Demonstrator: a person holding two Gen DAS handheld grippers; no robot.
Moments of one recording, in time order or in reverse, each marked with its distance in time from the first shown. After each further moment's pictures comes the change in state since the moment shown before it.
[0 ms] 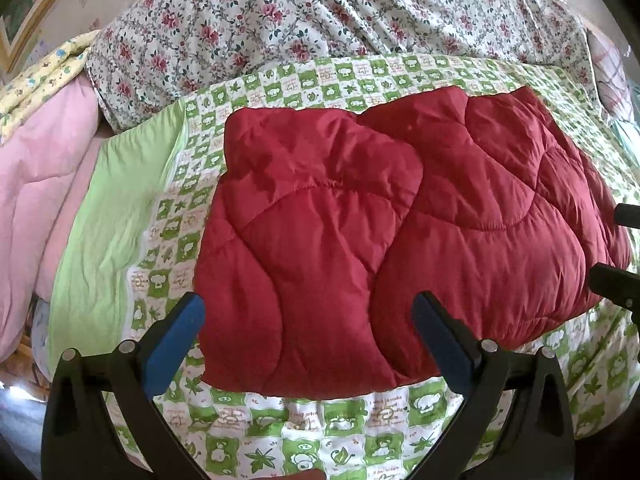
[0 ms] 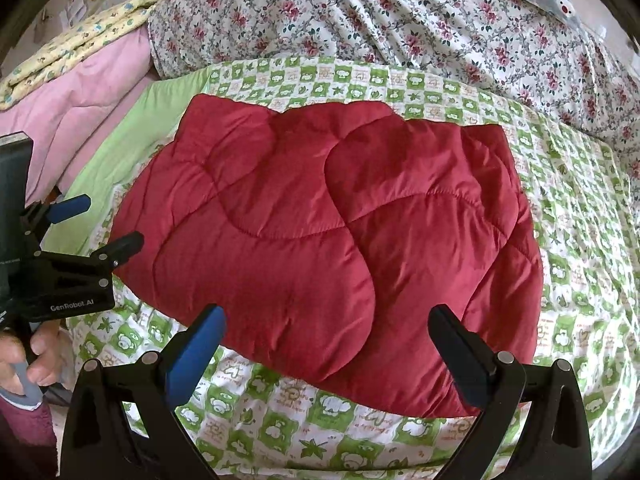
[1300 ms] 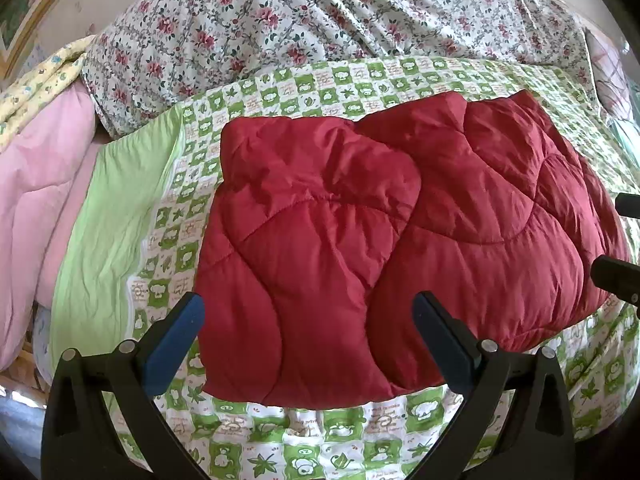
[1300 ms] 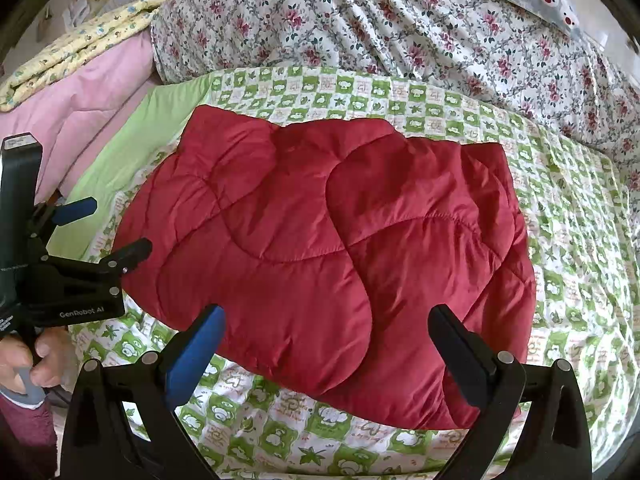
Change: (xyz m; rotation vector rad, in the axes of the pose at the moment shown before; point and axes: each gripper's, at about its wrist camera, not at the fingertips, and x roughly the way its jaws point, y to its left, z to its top) left arm 0.001 -0.001 0.009 0.010 -0.004 -0.005; right arm -0.008 0.005 0.013 -0.016 -0.015 -0.005
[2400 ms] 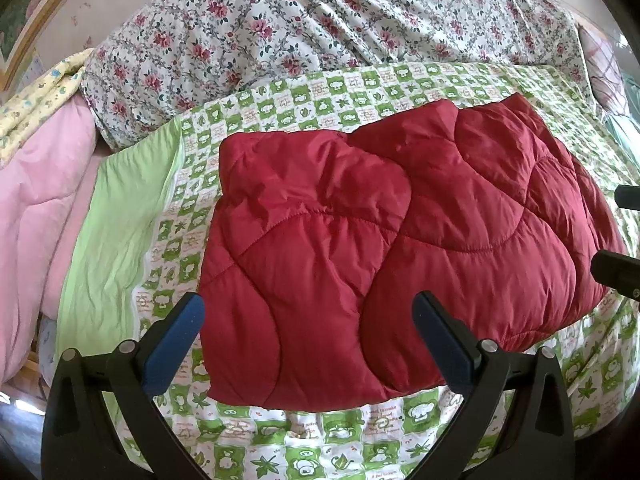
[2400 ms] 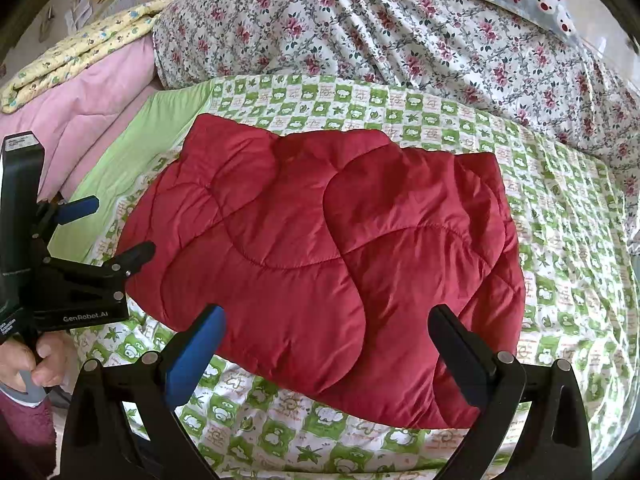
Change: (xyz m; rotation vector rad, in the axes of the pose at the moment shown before) left arm -0.011 -0.001 0.004 0.029 -0.024 -0.001; right arm -0.008 -0.002 0.001 -0.004 -0.021 -0.006
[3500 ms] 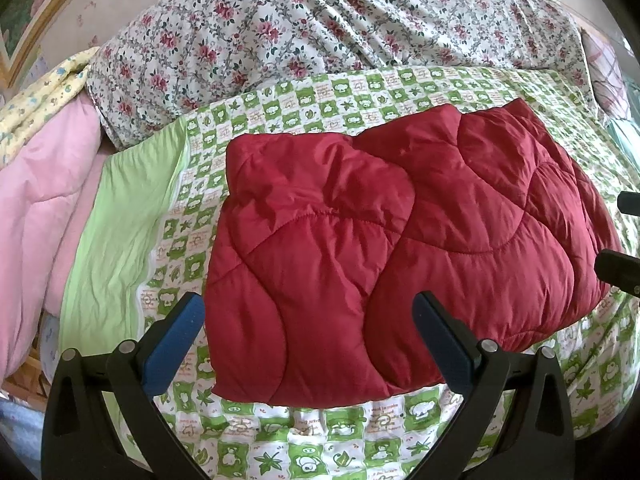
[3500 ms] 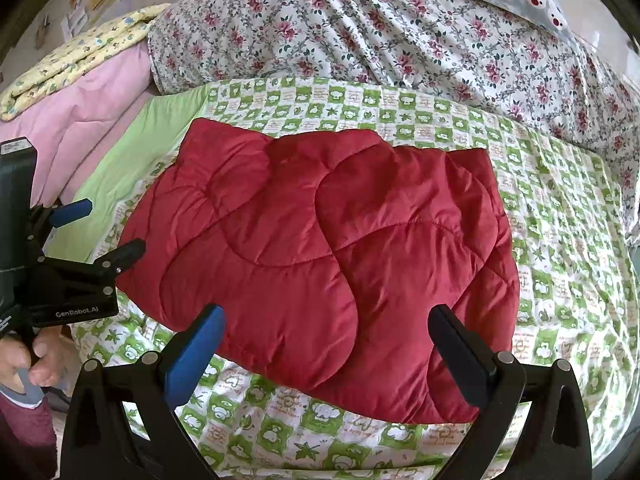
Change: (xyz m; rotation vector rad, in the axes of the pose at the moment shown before) left arm -0.007 0.004 0.002 -0.016 0.004 0.008; right arm -0.007 -0.005 -0.003 0.024 -0.005 -0.003
